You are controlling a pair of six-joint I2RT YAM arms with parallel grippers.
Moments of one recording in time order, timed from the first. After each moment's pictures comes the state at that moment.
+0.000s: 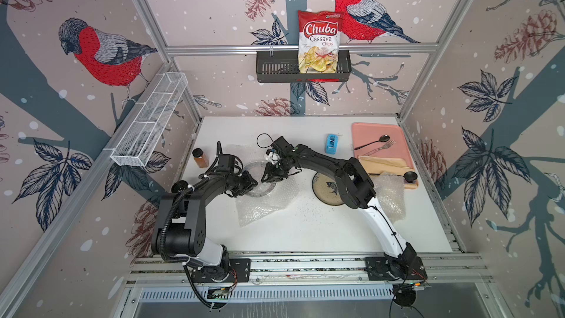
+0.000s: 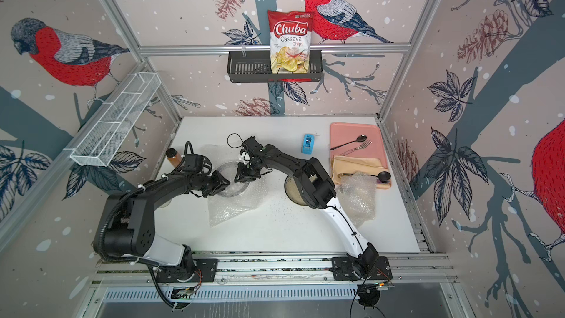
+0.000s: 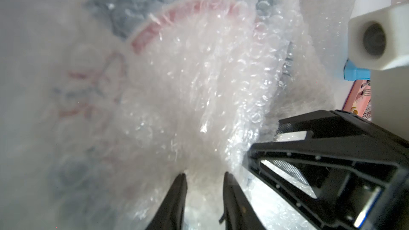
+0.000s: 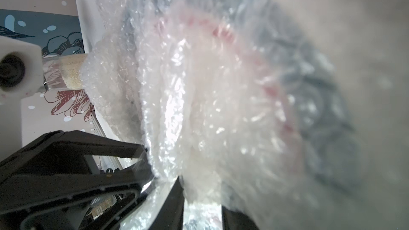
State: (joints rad) left arm -0.03 1.51 0.74 -0.38 0.49 -0.57; right arm 0.86 2.49 2.04 -0.64 -0.60 0.57
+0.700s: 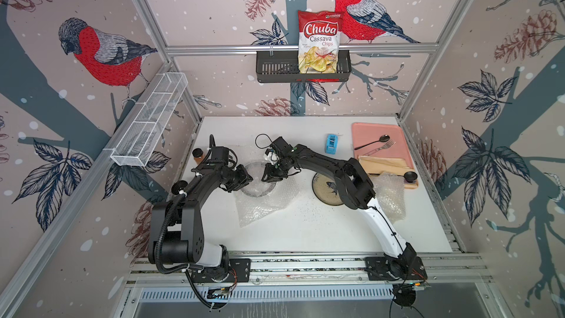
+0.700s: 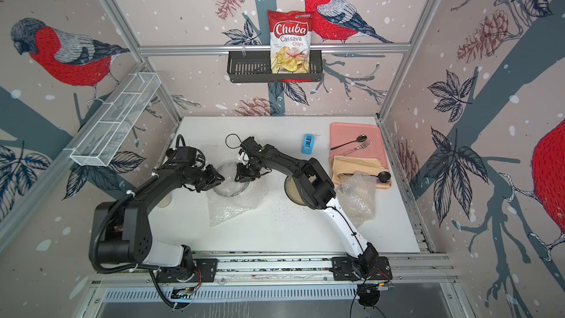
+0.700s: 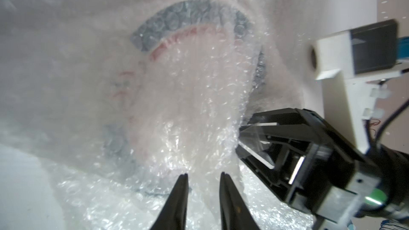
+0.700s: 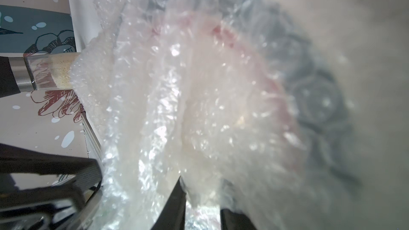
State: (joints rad) left arm 0.01 1.46 0.89 -0.58 0.50 -0.56; right arm 0.87 2.49 2.05 -0.66 -0.57 0.55
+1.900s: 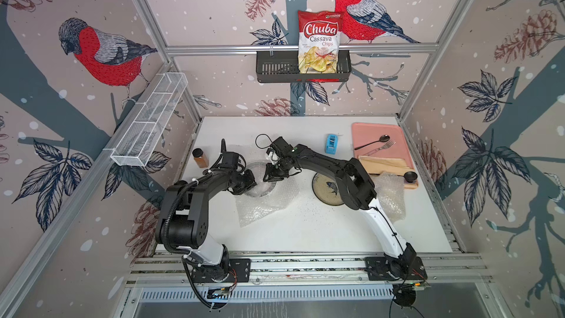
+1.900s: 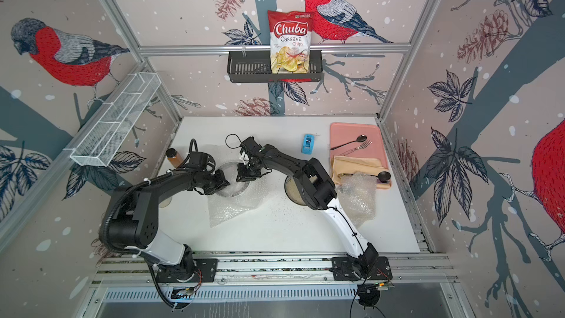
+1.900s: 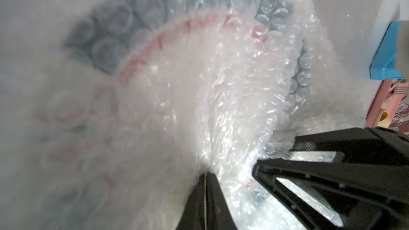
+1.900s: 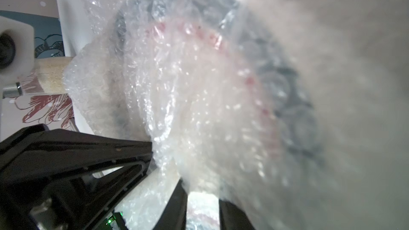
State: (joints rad) left arm -0.07 1.59 0.76 -0.34 0.42 -0.55; right arm 0.87 2.44 2.03 -0.67 -0.48 0.55
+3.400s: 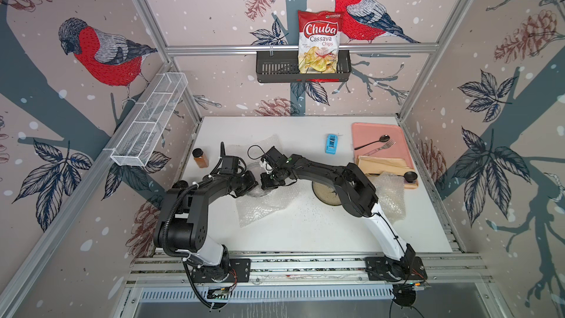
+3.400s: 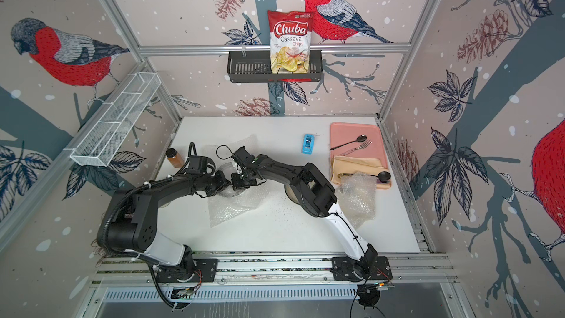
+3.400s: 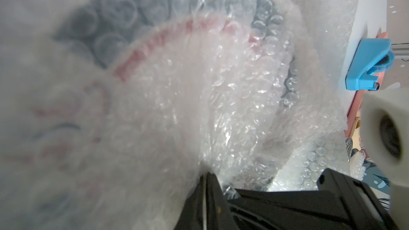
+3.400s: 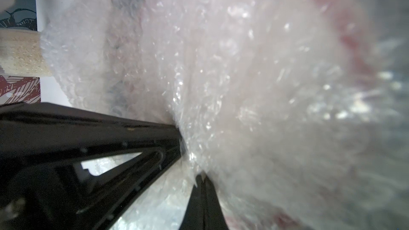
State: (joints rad) left arm -0.07 1.56 0.70 -0.22 0.45 -0.62; right arm 0.98 2.38 1.87 -0.55 -0.35 0.55
